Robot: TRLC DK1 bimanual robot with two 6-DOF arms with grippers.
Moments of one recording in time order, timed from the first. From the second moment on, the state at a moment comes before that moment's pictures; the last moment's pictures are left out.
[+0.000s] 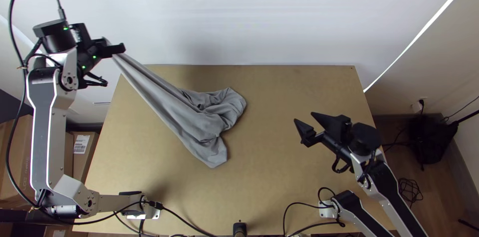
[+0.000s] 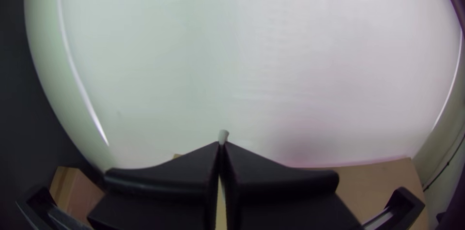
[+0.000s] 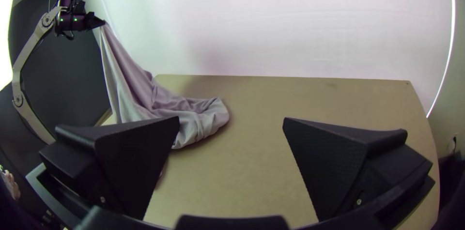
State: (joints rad) left arm 0.13 1.45 1.88 -0.76 -0.14 -0.03; right arm 0.42 0.70 0.67 -0.25 -0.20 0.24
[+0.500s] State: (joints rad) left arm 0.54 1.30 1.77 -0.83 -0.01 -0.02; right arm 0.75 1.12 0.87 -0.30 -0.20 0.27
